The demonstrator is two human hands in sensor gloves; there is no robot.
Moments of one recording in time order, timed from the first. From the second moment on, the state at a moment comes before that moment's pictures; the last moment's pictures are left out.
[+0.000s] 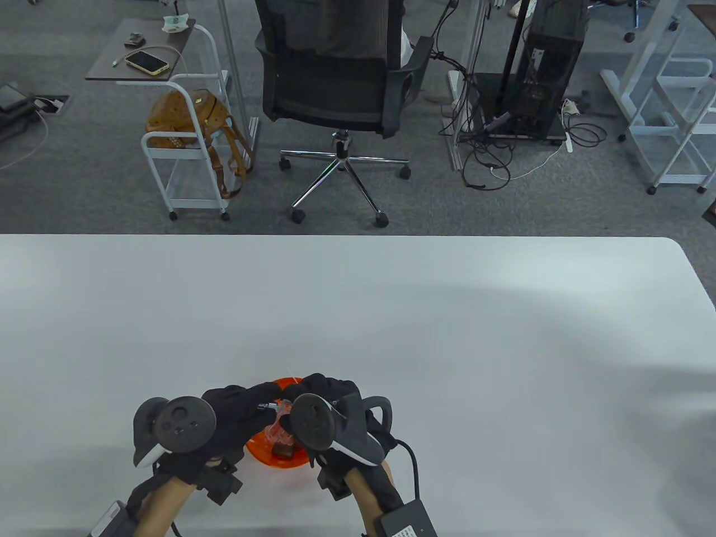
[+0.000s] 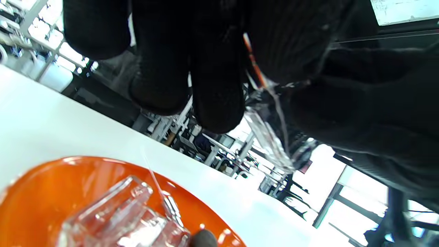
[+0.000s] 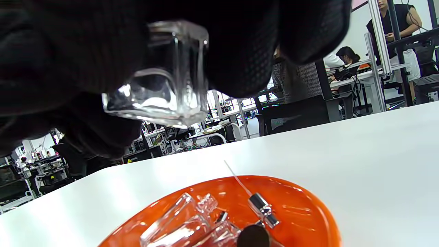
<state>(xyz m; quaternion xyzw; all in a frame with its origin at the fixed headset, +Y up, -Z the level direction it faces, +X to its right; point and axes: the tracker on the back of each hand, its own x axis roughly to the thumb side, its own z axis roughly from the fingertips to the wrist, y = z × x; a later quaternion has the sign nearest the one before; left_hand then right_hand) -0.245 -0.681 -0.276 0.05 -0.24 0.30 0.92 -0.047 -0.668 -0.275 0.19 -0.07 0.96 0.17</state>
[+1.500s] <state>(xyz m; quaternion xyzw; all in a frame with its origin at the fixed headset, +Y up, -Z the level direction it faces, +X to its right) -0.243 -0.680 -0.277 0.04 -0.25 0.31 0.92 -0.044 -0.667 -0.277 0.19 -0.07 0.96 0.19</state>
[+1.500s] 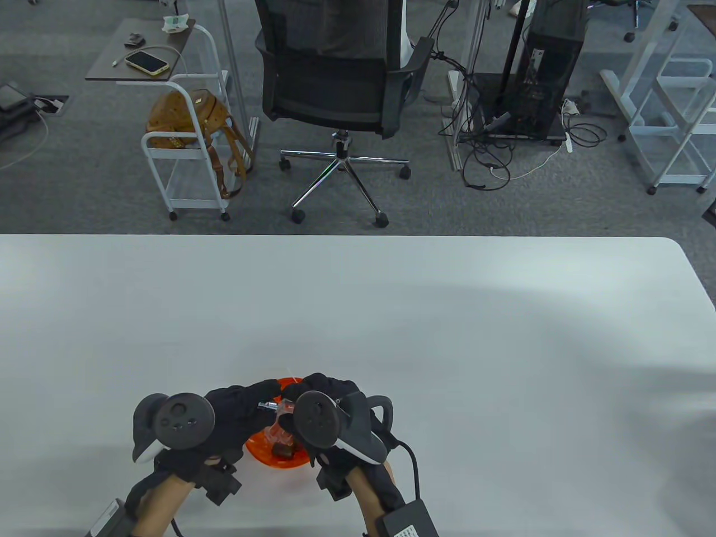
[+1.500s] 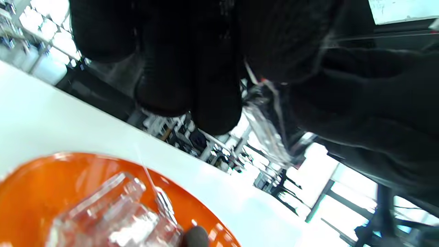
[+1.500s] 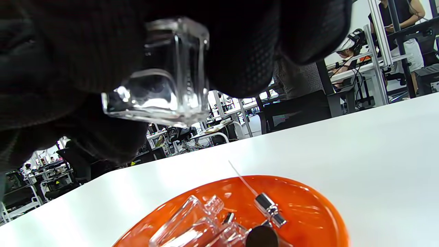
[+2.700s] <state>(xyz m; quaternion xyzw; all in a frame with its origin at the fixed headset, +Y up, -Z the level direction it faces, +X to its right) -0.245 -0.679 -0.280 0.08 -0.18 0.30 0.94 -0.048 -0.664 -0.271 0.20 -0.09 0.97 0.14</state>
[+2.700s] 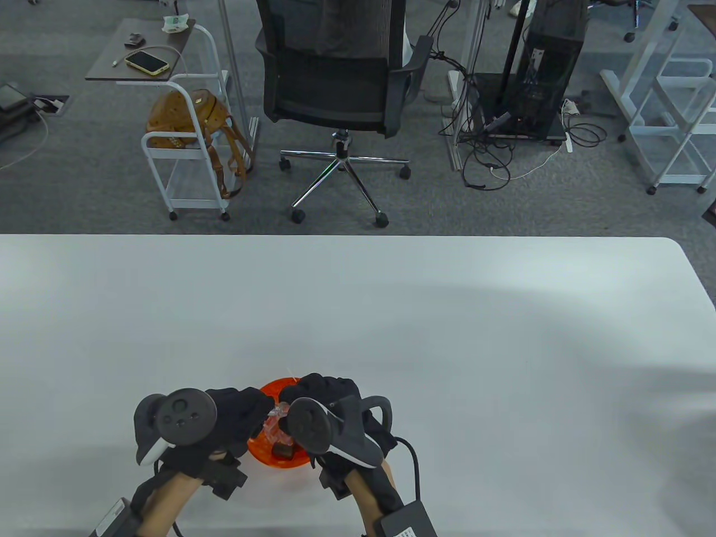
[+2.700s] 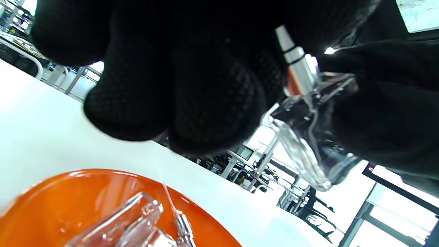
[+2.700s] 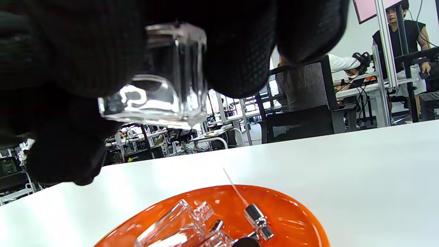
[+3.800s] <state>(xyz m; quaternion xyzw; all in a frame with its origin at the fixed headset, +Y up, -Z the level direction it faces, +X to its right) -0.246 -0.679 -0.313 -0.04 -0.12 0.26 0.96 -0.026 -0.668 -0.284 0.13 -0.11 0.98 0.03</state>
